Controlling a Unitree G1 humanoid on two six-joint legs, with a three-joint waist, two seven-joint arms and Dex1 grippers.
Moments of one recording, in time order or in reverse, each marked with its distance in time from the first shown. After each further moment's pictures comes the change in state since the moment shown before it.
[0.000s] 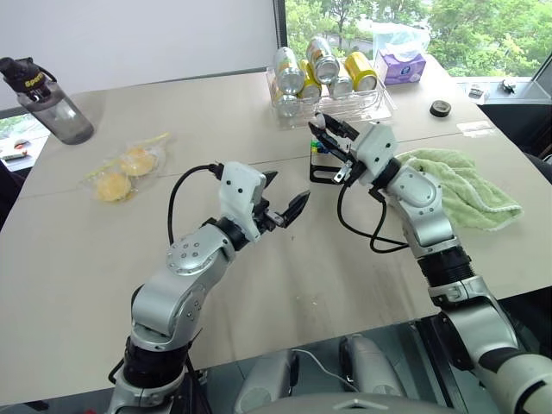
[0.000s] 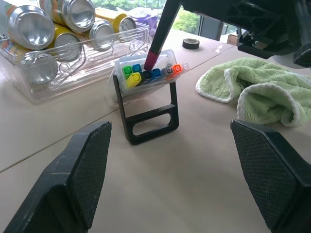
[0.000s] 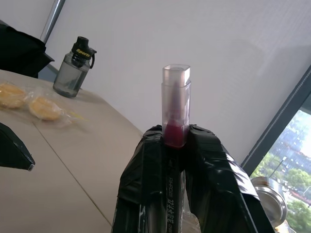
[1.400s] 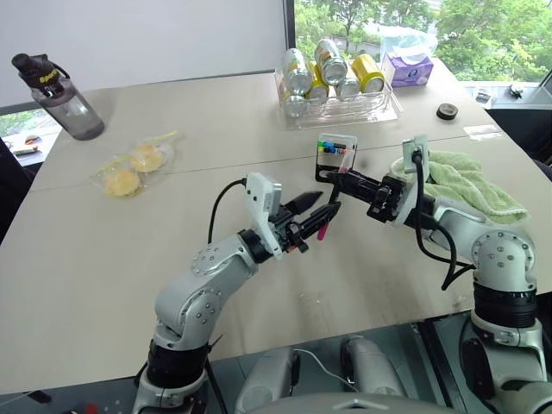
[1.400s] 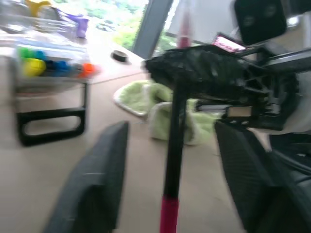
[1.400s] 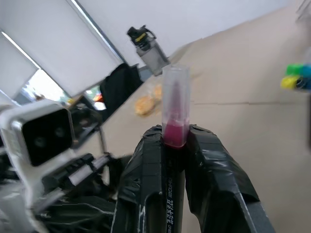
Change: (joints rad) left arm 0.013 -0.085 -0.003 0.058 -0.209 0.007 -0.098; right arm 0.228 -0.140 -0.263 -0.627 0.942 1.278 -0.174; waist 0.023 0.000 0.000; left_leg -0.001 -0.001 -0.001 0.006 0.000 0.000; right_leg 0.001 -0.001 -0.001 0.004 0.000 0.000
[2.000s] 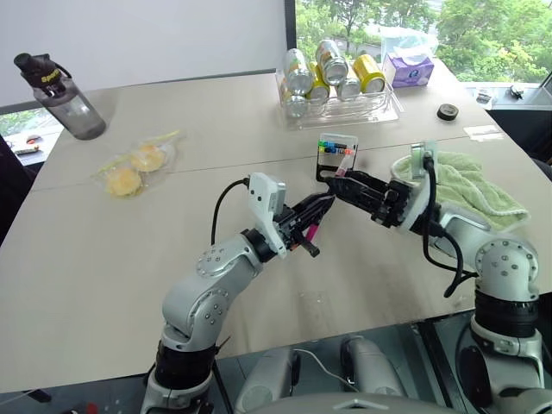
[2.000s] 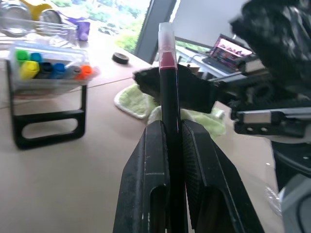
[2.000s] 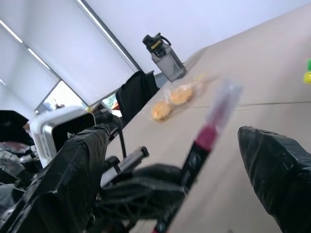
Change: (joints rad) left arm 0.006 -0.083 -0.037 -0.001 -0.008 0.012 -0.021; right arm 0.028 0.068 -0.081 -0.021 0.166 0.147 -0.057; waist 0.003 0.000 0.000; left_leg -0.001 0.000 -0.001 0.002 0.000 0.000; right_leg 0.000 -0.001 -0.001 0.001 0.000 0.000
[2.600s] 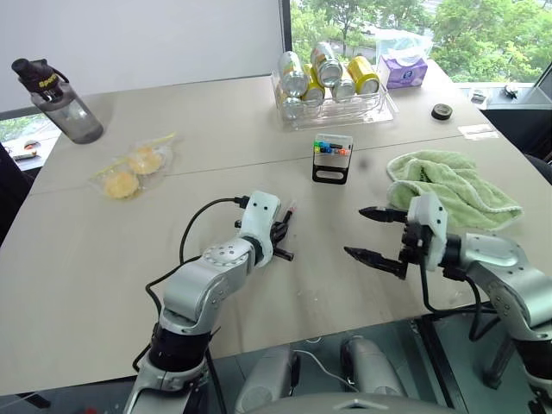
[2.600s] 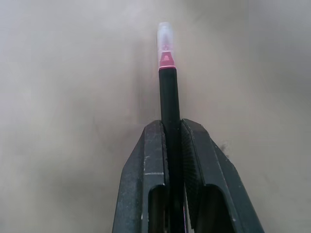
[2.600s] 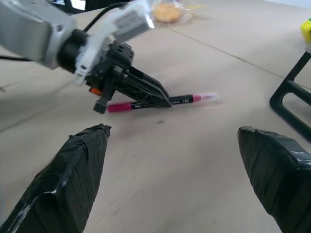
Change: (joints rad) left arm -0.054 0.095 -0.045 0.083 0.256 0.287 0.324; right arm 0.252 -0.302 0.239 -0.067 -0.638 -0.513 0.488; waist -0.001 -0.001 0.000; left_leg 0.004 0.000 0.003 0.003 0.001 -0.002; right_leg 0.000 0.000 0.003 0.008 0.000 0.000
